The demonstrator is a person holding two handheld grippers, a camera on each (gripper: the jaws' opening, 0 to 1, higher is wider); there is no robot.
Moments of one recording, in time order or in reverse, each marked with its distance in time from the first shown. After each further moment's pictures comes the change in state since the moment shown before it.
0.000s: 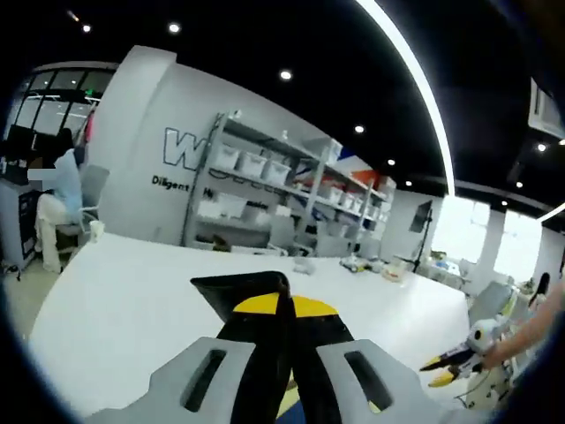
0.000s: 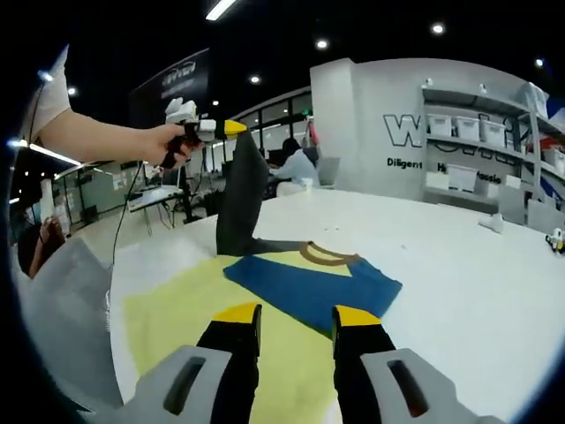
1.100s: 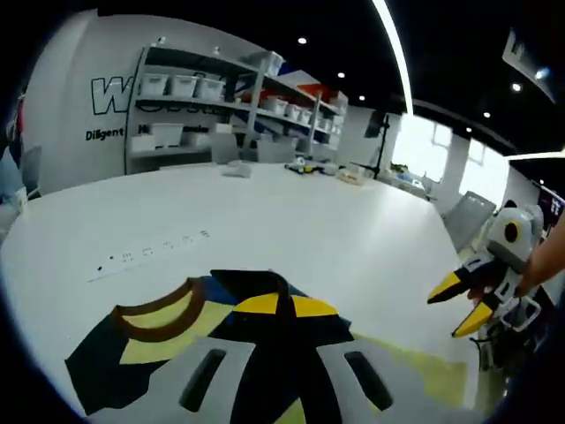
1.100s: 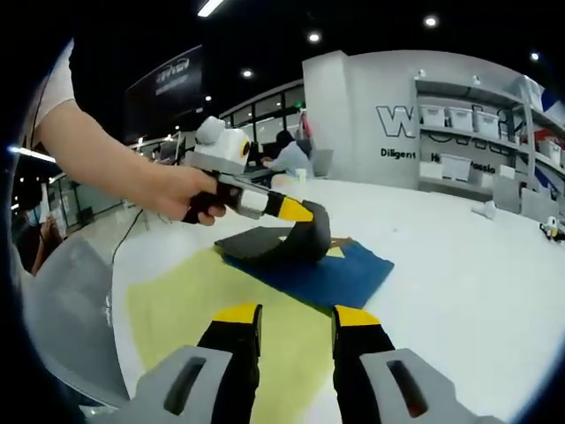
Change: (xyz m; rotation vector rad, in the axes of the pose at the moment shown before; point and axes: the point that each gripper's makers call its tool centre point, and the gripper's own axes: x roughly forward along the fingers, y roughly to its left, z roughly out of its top) left arm 0.105 -0.126 -0.220 0.108 0.387 -0.159; right arm -0.020 -0.004 -0.020 0.029 0.040 -0.028
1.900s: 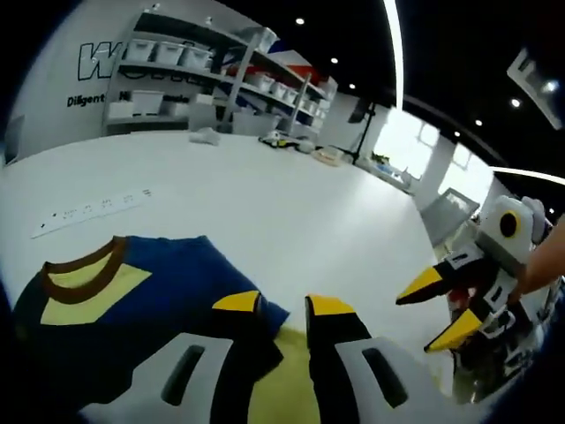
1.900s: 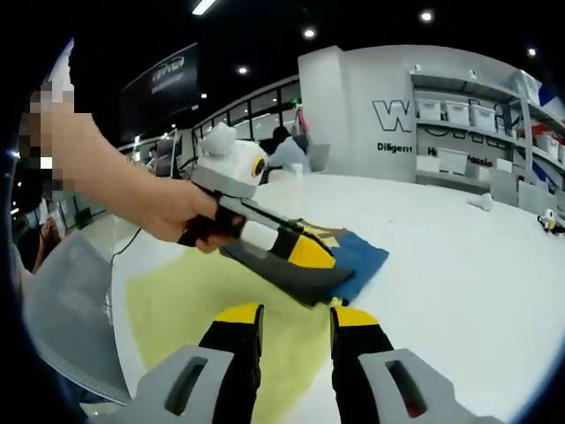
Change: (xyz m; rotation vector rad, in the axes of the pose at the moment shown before) left arm 0.020 -0.067 -0.038 -0.069 0.095 -0.137; right arm -0.004 -0.005 -0.011 0.014 0.021 -0.005
